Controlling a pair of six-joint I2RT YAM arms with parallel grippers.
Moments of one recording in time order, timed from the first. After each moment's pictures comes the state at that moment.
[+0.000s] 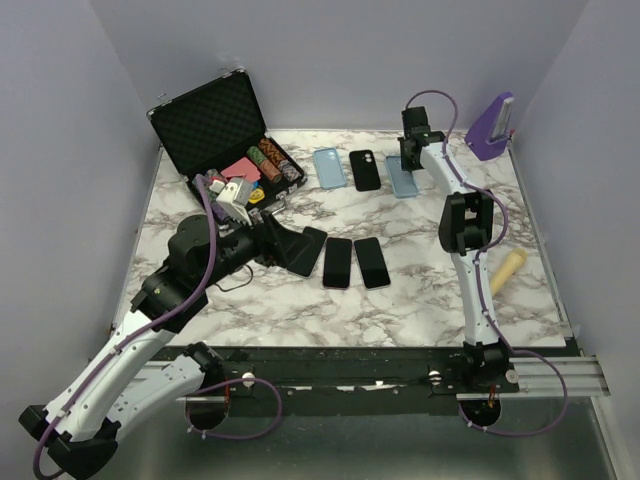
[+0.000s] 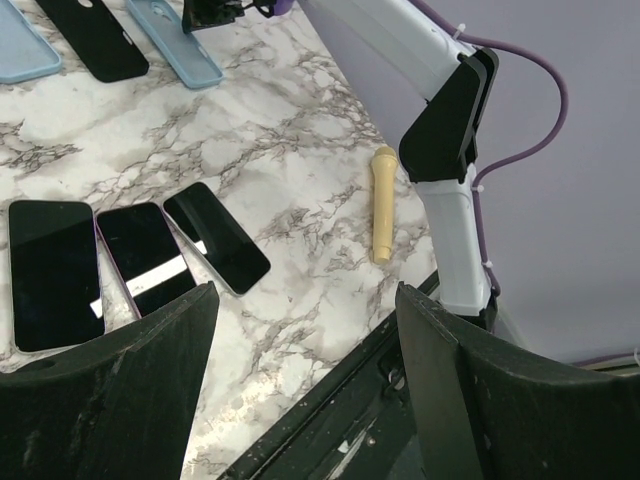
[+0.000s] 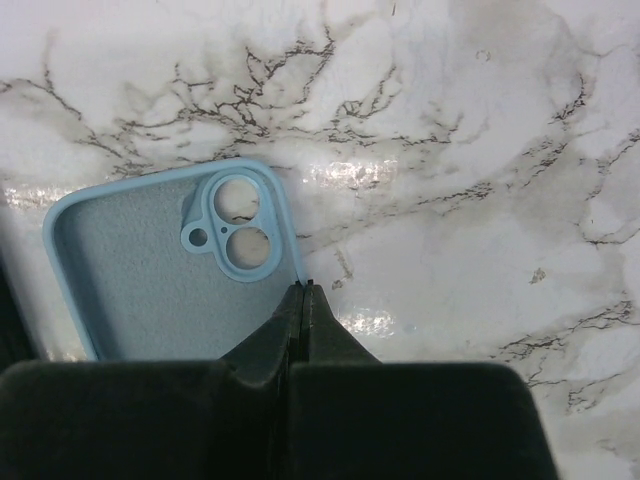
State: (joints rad) left arm -0.65 0.74 0.93 -0.33 0.19 -0.62; right arm 0.19 2.64 2.44 -0.72 0.23 0.05
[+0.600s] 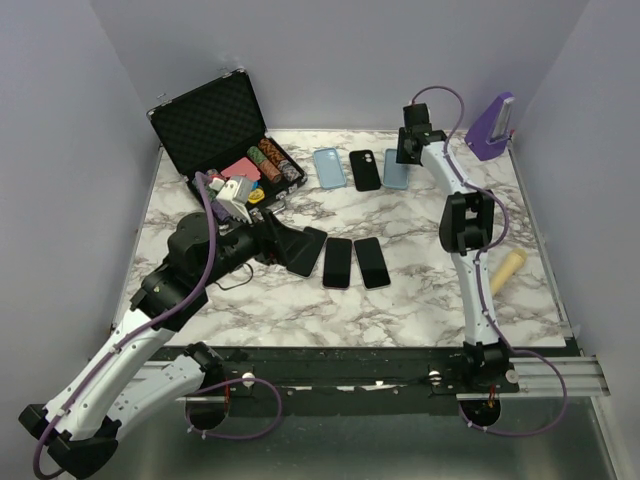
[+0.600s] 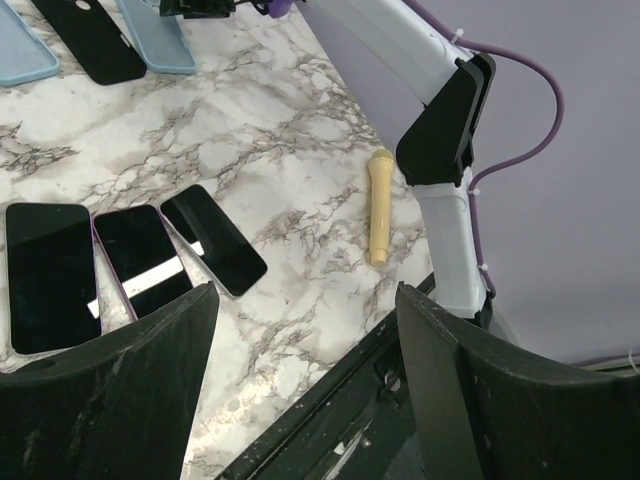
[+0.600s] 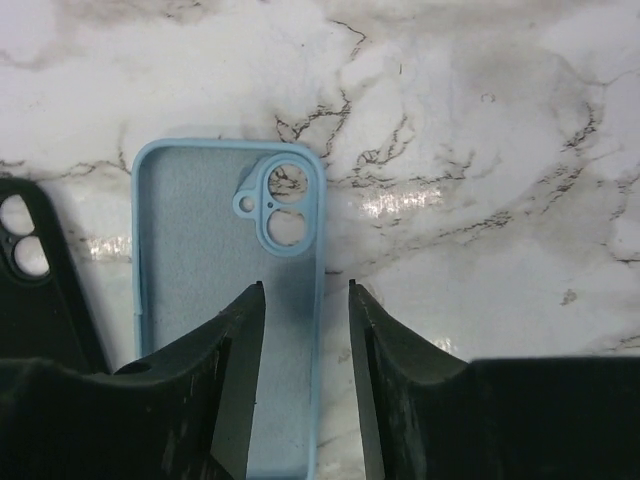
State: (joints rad) left arm -0.65 0.75 0.94 -0.33 0.19 -0.62; right arm 0.19 2.65 2.47 -0.65 0.22 0.19
